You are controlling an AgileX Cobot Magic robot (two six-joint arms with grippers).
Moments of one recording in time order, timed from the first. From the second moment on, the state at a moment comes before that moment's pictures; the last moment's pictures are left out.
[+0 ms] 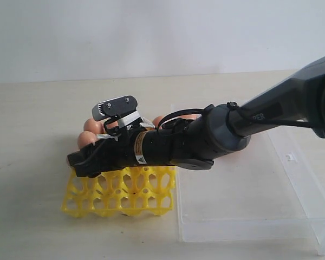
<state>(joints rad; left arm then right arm) 0.01 0.01 0.00 -0.05 0.37 0.21 0.72 2.21 -1.20 -0.77 -0.56 0.88</state>
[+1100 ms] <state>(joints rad) 0.01 0.01 0.00 -0.05 0.37 0.21 0.37 1.88 -1.20 -0.33 0.69 0.67</state>
